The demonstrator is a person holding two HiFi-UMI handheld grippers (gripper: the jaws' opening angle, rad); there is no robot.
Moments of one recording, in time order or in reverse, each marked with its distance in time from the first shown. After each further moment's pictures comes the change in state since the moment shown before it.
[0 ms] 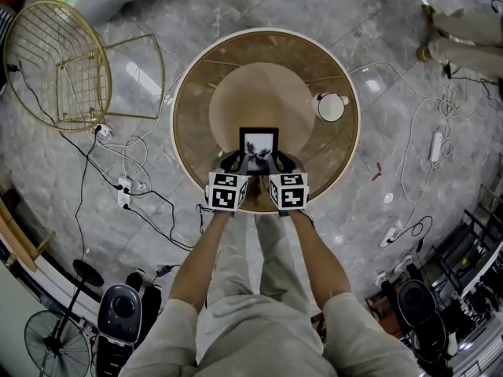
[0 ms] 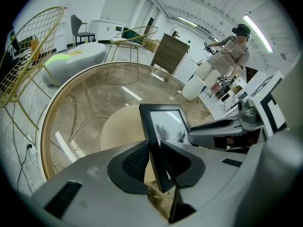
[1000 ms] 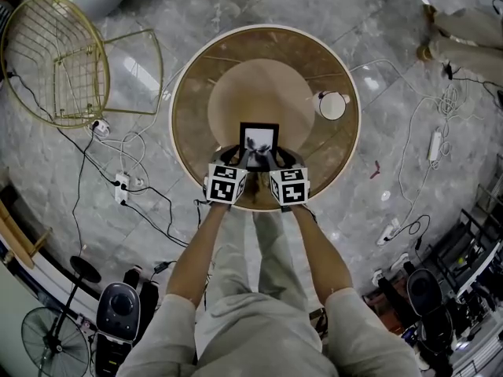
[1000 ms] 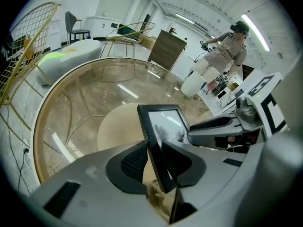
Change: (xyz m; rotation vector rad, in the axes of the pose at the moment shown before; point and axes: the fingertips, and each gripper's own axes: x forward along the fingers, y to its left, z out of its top) left arm 0.012 0.003 0.000 0.034 0.037 -0.036; right arm 0.009 -0.003 -0.001 -0.051 0.024 0.029
